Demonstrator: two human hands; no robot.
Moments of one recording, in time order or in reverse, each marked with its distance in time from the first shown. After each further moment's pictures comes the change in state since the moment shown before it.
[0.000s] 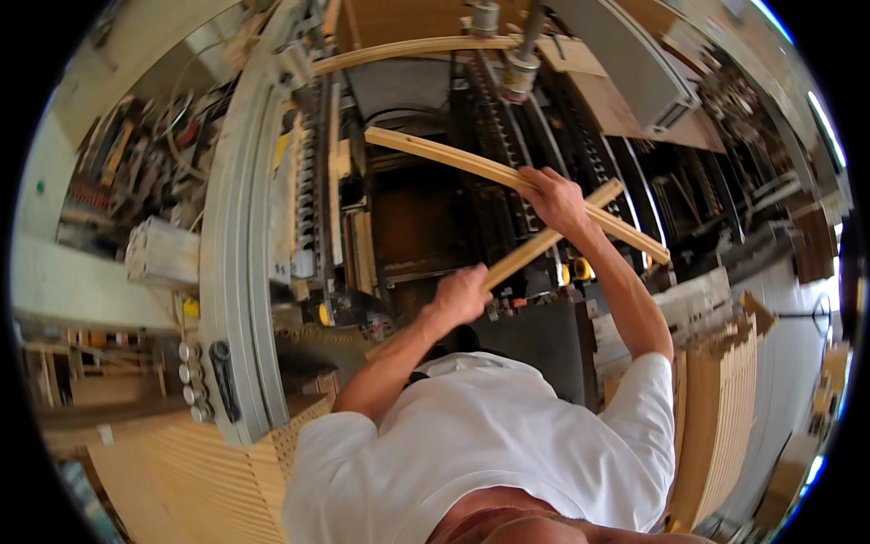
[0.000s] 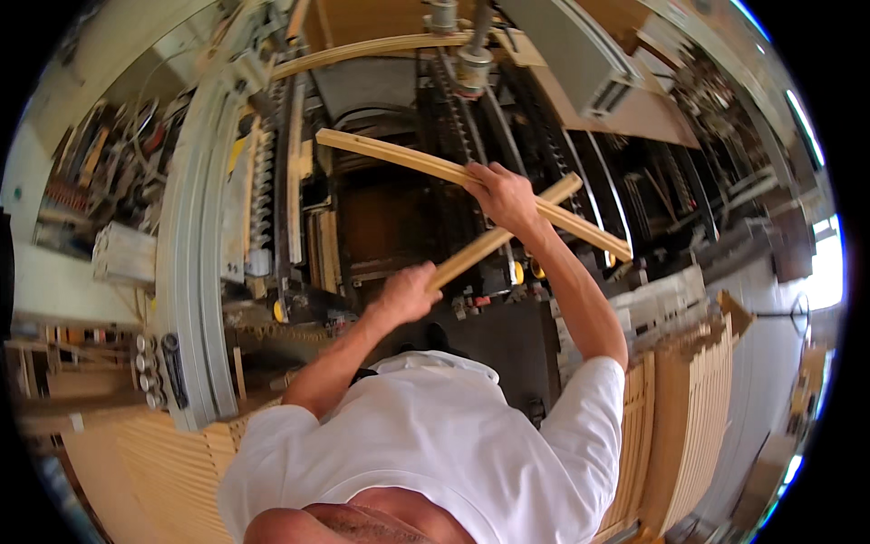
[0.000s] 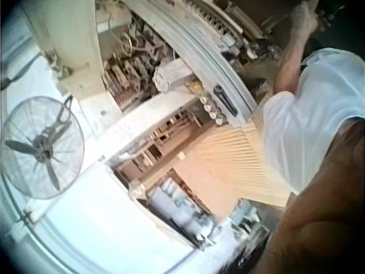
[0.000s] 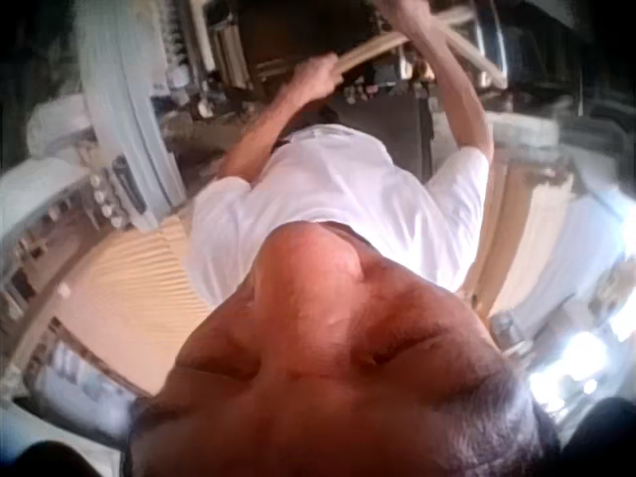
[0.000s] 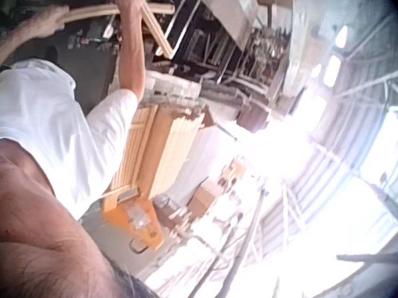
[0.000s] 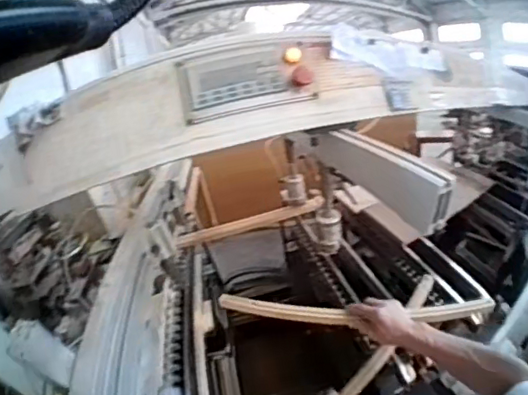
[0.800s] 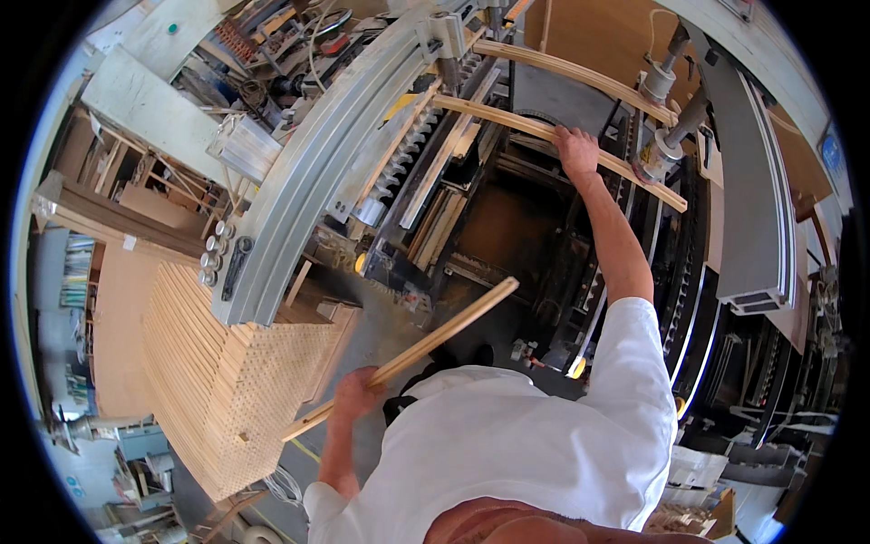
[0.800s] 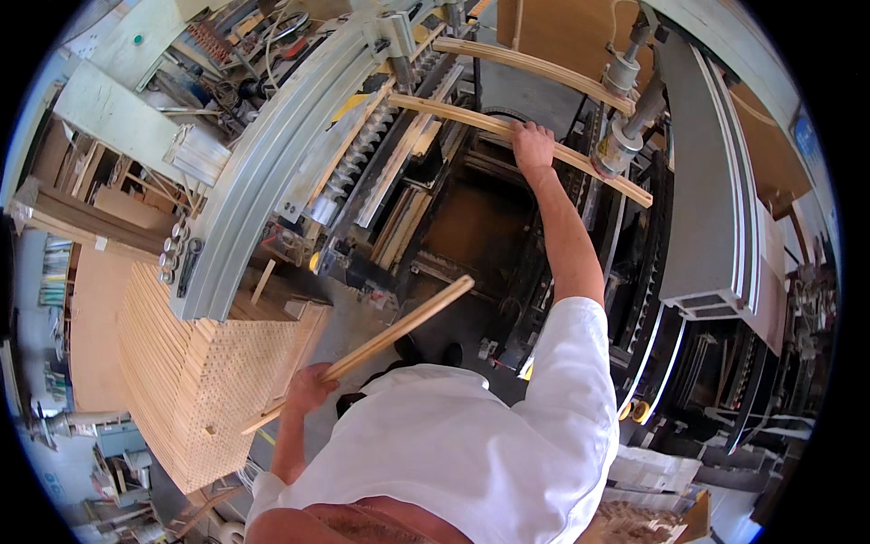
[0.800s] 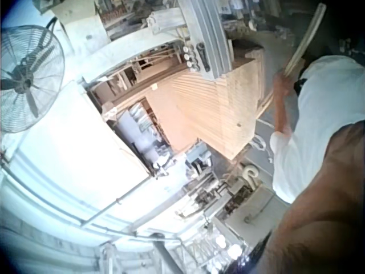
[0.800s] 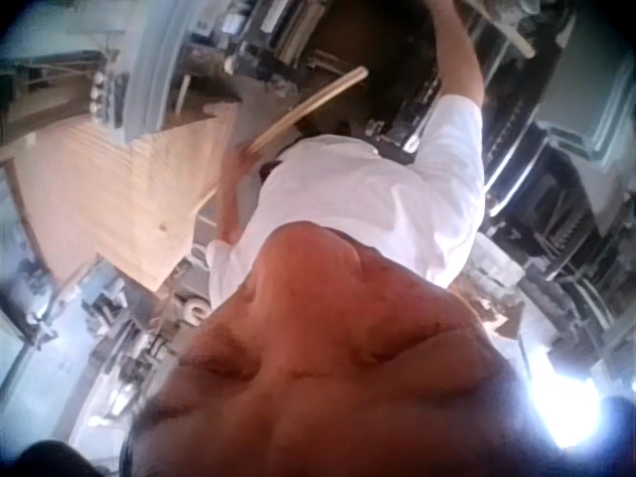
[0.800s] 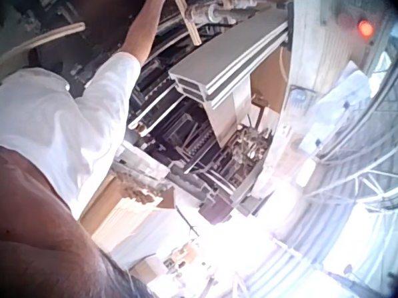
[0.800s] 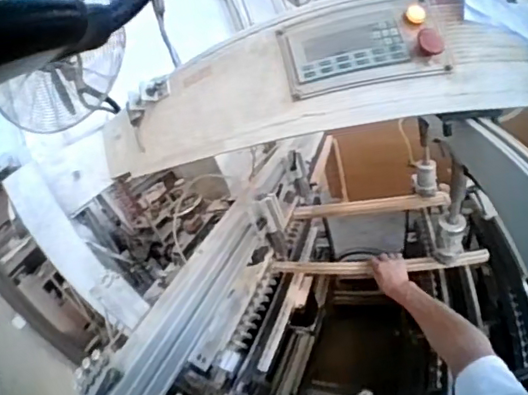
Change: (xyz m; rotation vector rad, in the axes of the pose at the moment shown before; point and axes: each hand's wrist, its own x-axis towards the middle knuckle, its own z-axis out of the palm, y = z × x) left_hand -0.251 0.027 0.051 -0.117 0.358 -1.035; right_hand 0.243 0.059 0.215 -0.197 0.051 -0.322
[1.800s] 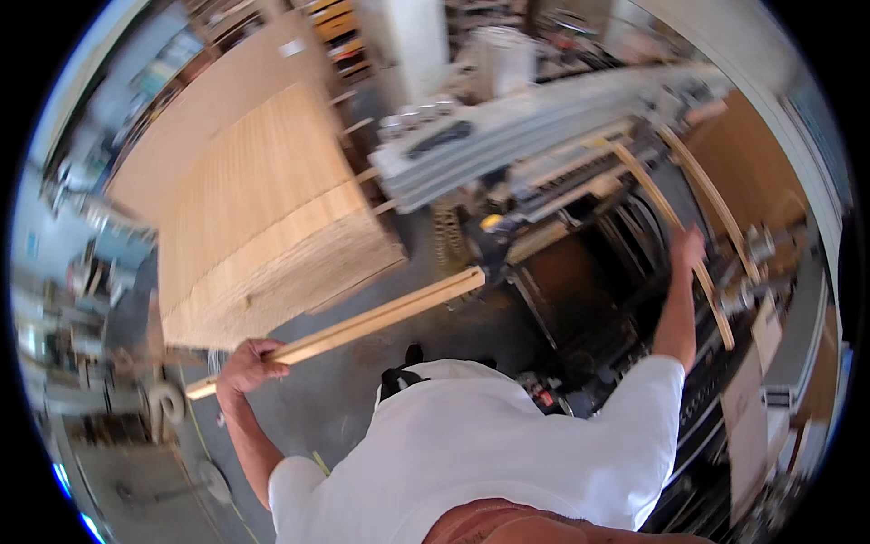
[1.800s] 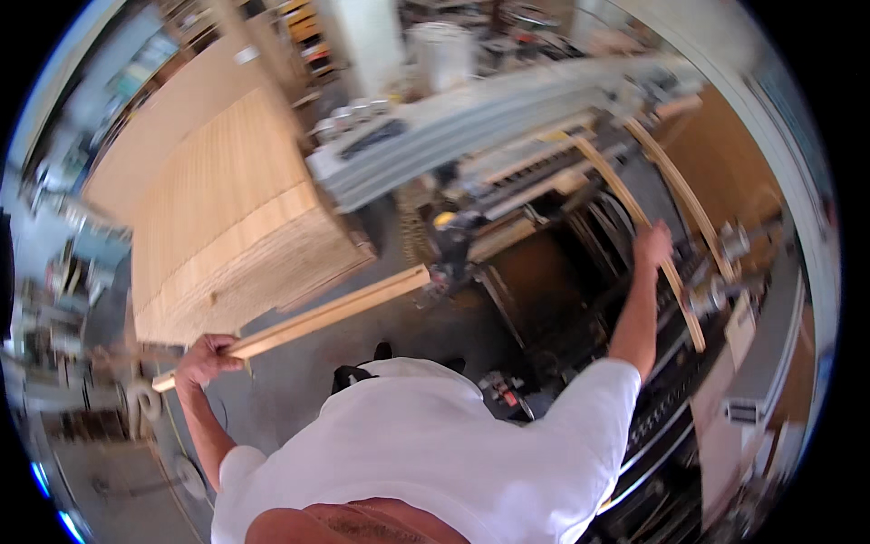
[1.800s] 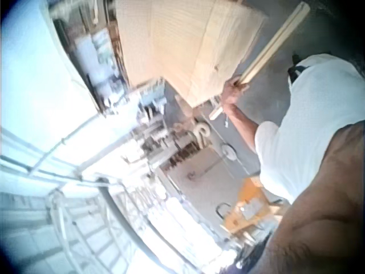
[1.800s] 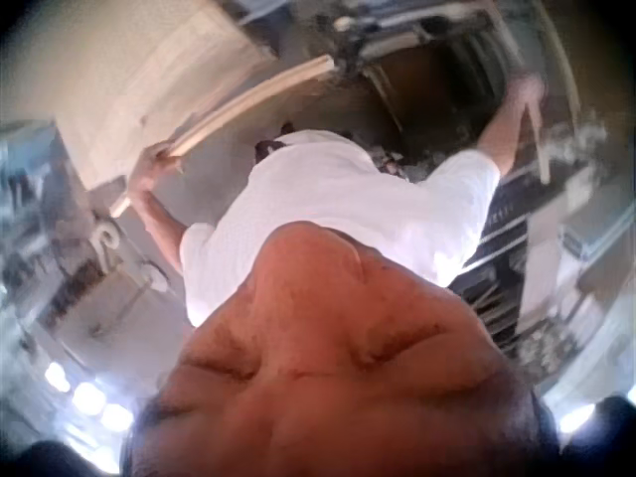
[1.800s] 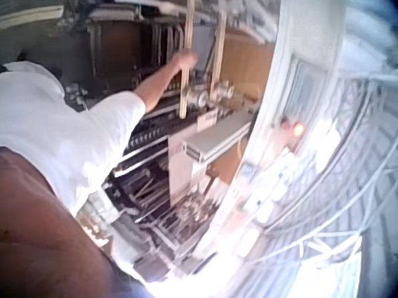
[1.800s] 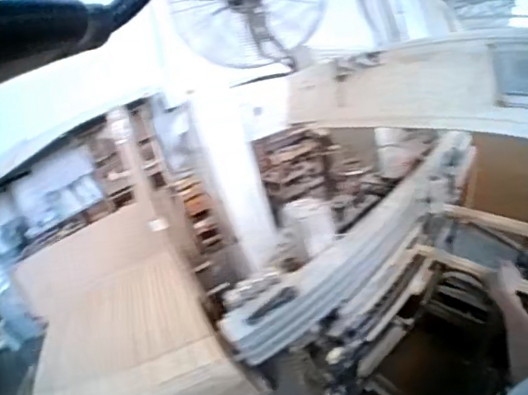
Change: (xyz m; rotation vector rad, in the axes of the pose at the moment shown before) left_hand -0.260 -0.119 -0.112 -0.712 0.209 -0.499; right_hand 0.014 -0.041 -0.014 -0.083 -0.060 0.224
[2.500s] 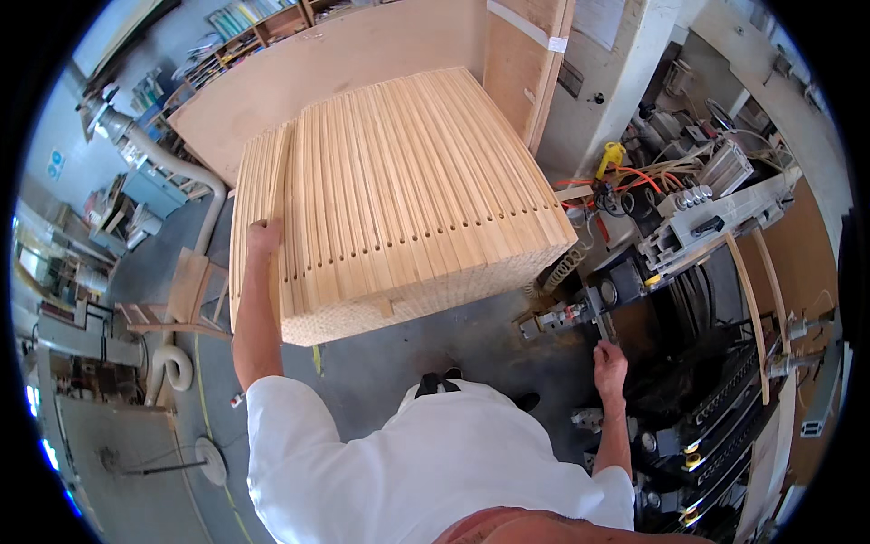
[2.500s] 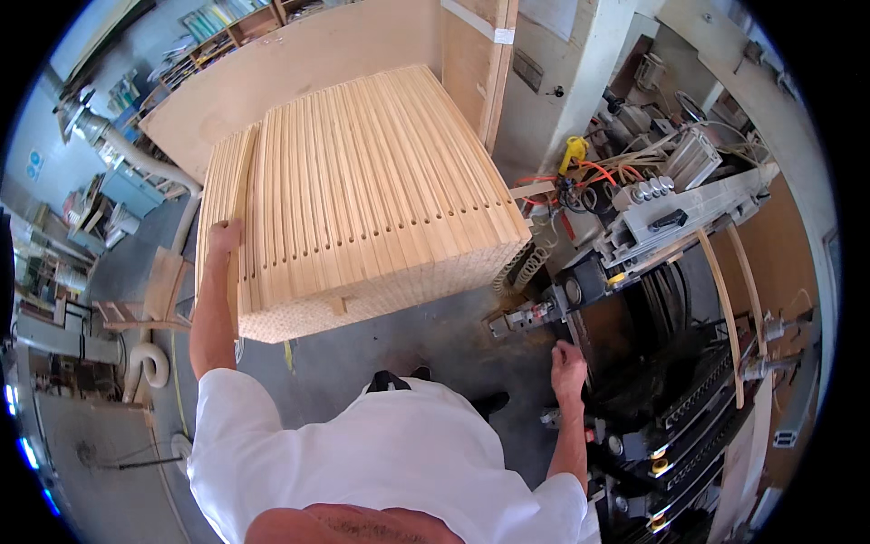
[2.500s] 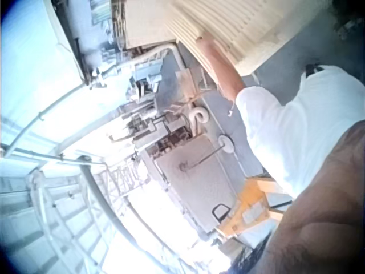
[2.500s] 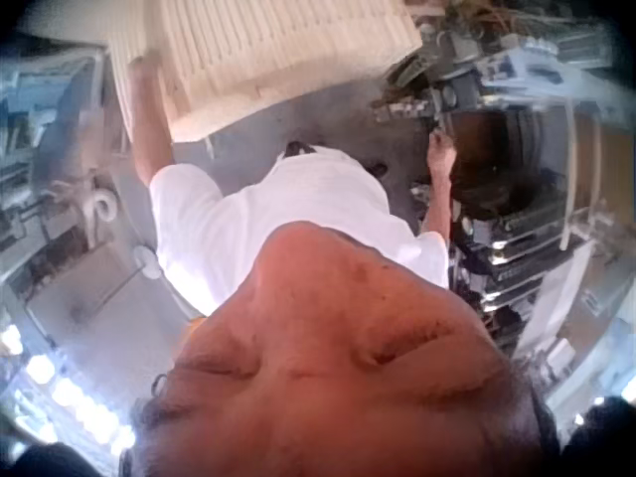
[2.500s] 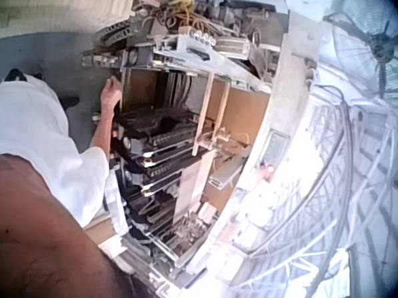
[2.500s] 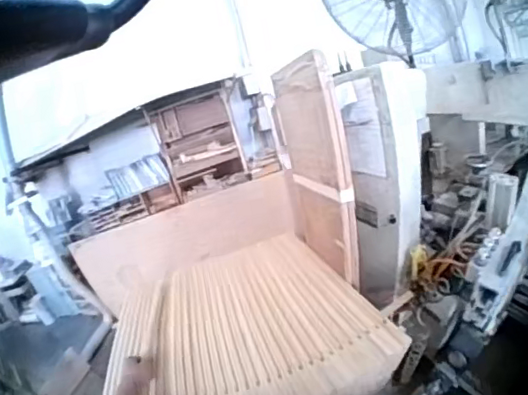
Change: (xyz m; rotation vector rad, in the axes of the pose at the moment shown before) left_hand 0.236 -0.286 -0.399 -0.064 1.030 0.039; right_hand -0.453 -0.323 -0.136 0.865 -0.535 -0.414
